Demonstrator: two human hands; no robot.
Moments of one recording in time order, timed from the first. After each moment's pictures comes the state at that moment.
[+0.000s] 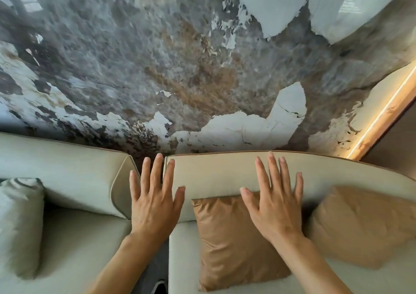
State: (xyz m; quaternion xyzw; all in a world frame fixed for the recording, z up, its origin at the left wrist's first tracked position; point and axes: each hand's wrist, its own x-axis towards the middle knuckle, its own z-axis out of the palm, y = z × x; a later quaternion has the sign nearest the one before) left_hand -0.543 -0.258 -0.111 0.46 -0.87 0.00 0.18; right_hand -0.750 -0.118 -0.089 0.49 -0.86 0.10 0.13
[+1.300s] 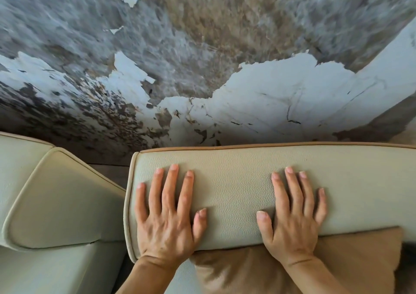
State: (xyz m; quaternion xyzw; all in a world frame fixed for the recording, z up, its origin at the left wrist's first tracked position) left_hand -0.659 -0.394 -0.397 0.43 -0.87 0.10 0.23; right_hand -0.858 -0.275 -0.402 0.48 -0.84 0.14 0.19
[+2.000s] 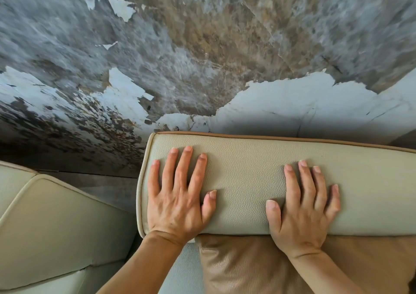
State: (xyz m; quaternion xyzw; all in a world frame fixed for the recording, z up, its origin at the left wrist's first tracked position) left_hand -0.721 -0.475 -0.396 0.41 -0.88 0.09 0.23; right_hand -0.909 -0.342 -0.410 0.44 -0.85 0.14 0.23
